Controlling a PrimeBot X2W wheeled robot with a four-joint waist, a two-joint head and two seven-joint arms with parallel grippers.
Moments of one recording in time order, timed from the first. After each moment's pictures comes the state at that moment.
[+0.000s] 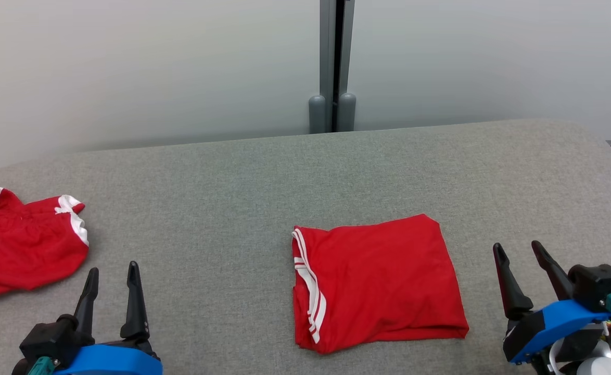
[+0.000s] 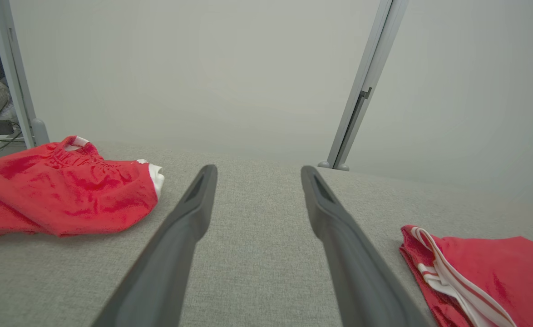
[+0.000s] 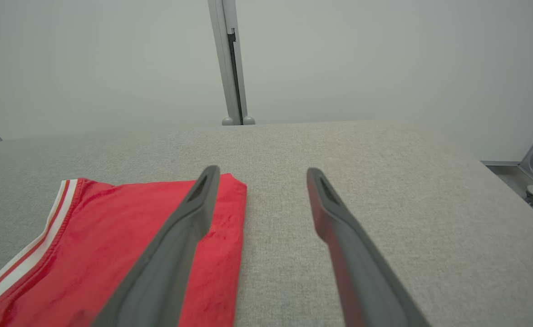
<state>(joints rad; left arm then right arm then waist) 0.00 0.22 -0.11 0.25 -0.44 -0.02 -0.26 -0.06 -0.10 -0.07 0.14 0.17 0.13 0.02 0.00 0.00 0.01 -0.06</state>
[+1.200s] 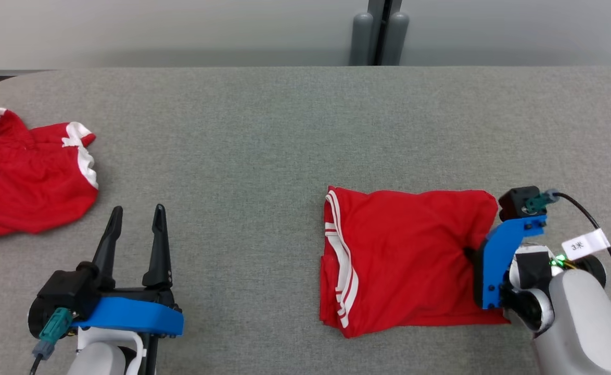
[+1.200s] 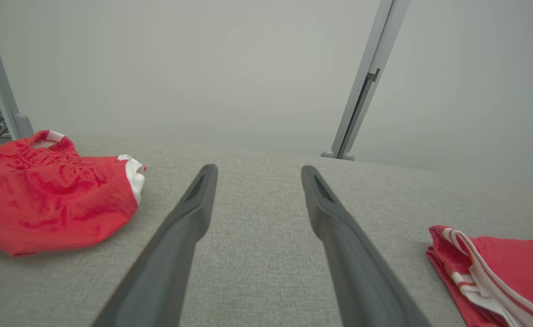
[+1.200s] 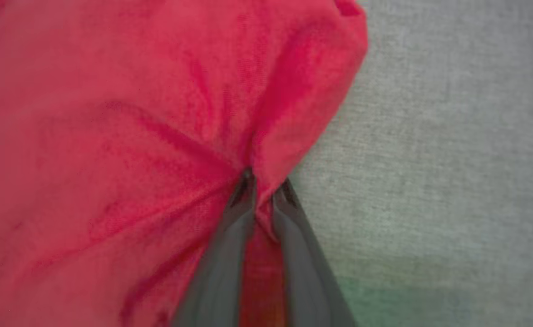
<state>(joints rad) -0.15 0.21 -0.19 0.21 -0.40 -0.03 -0.26 -0.39 -0.09 -0.03 0.41 0.18 0.13 0.74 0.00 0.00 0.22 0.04</state>
